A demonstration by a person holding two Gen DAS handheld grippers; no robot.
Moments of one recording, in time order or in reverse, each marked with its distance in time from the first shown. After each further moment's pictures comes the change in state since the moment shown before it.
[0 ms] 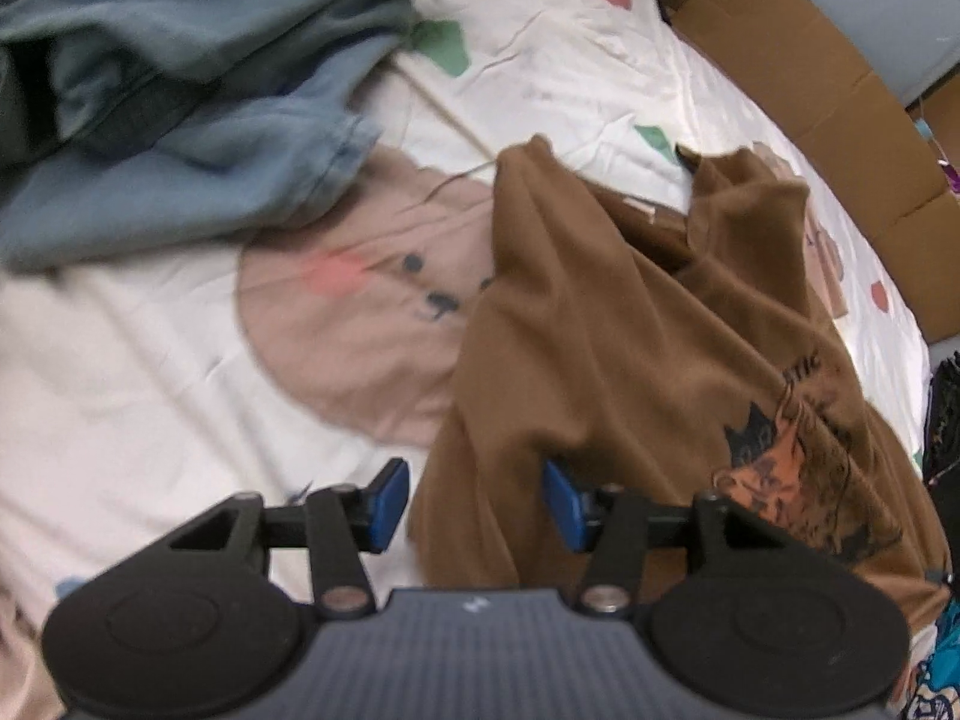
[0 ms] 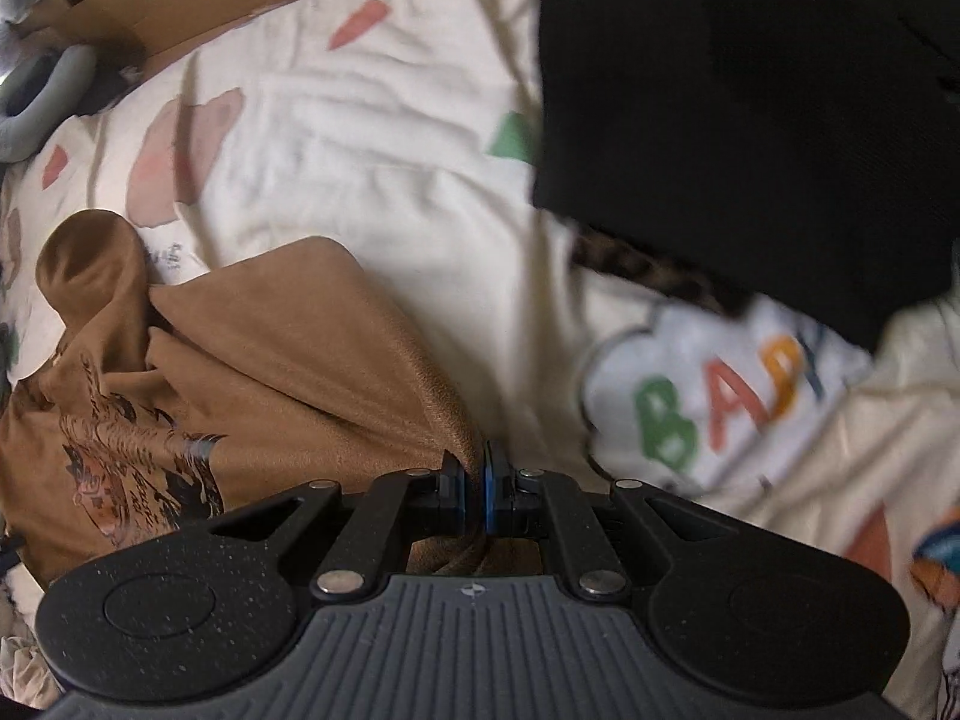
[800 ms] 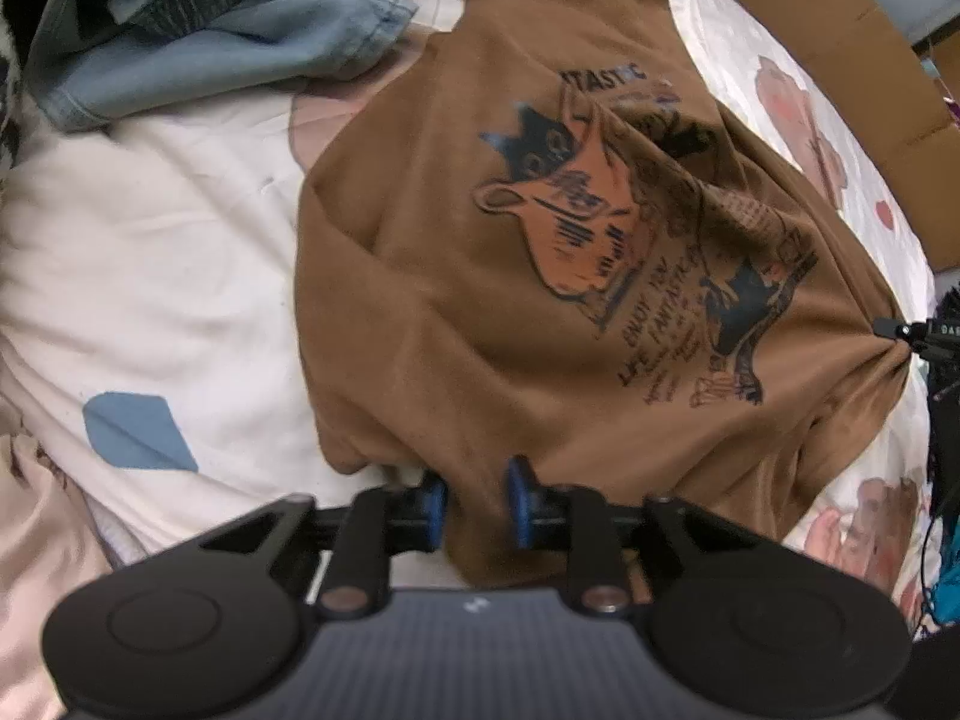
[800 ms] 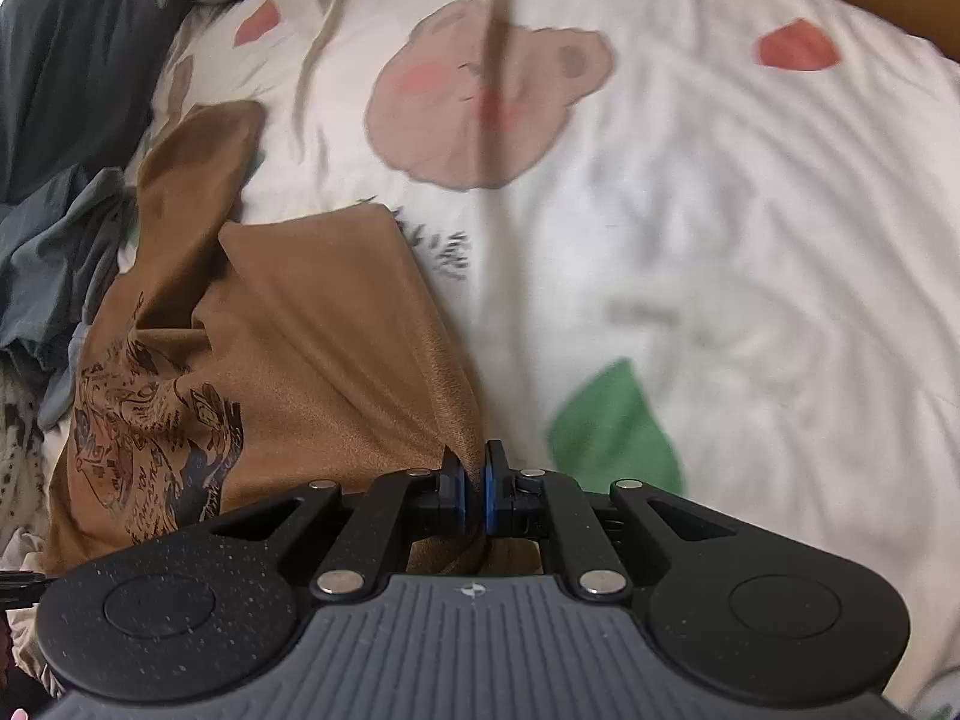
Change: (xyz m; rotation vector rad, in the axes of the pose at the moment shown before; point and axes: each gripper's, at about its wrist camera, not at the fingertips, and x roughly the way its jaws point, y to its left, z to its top) left arm -0.063 -0.002 -0.075 -0.018 0.157 0.032; right arm 0.091 0.184 0.063 -0.405 0.072 0.239
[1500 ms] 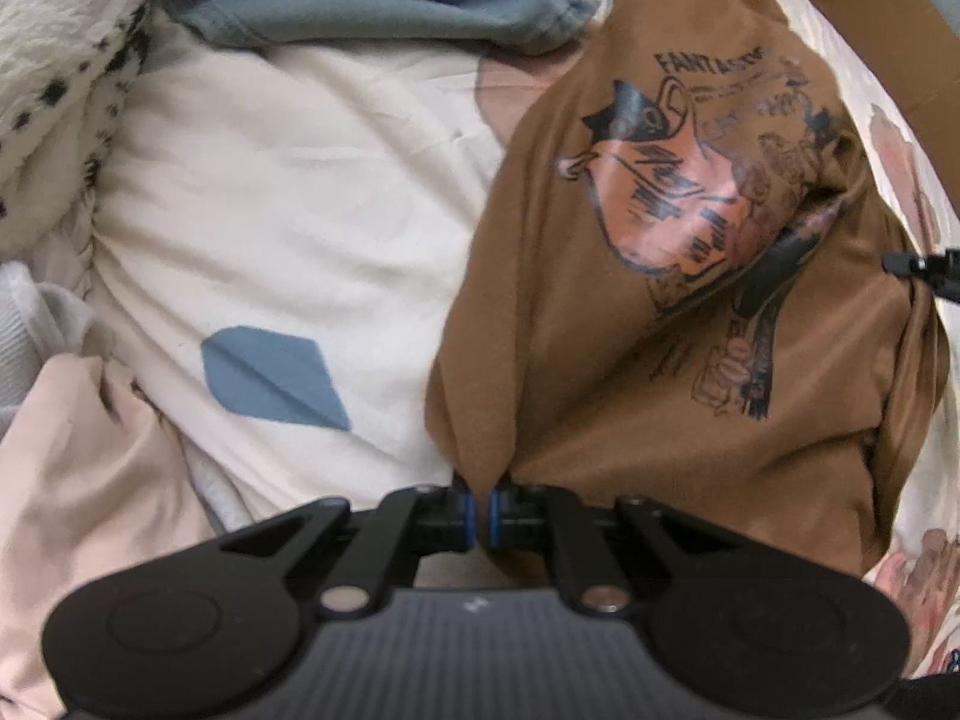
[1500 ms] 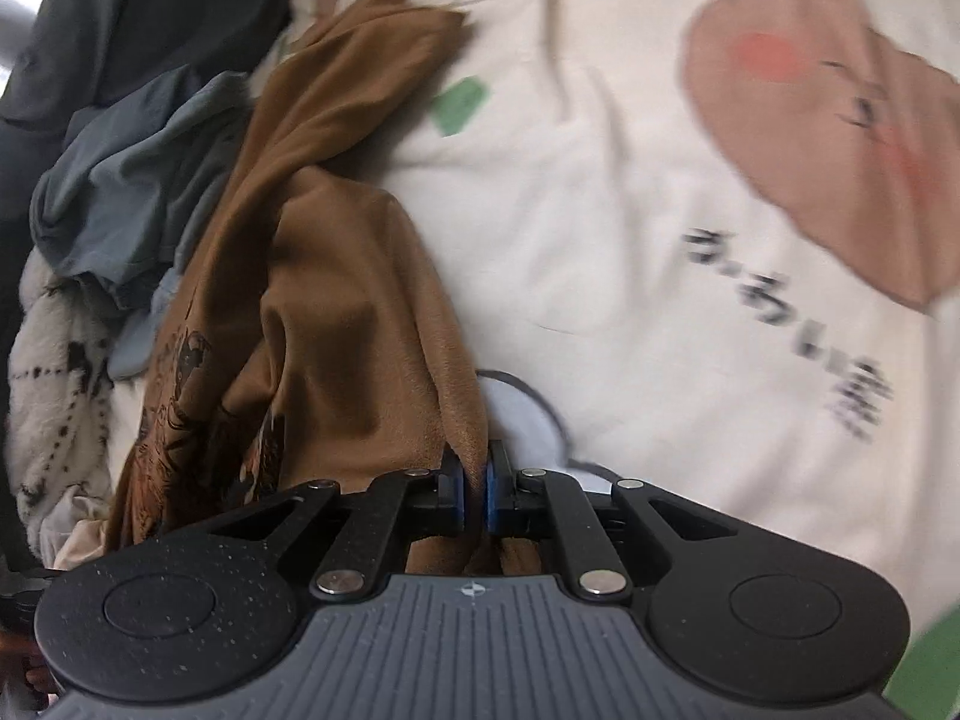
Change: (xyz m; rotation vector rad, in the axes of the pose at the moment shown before) left arm -0.043 0.044 -0.054 -0.141 -0.022 0.109; right arm 0.098 0.116 0.062 -0.194 0.136 0.208
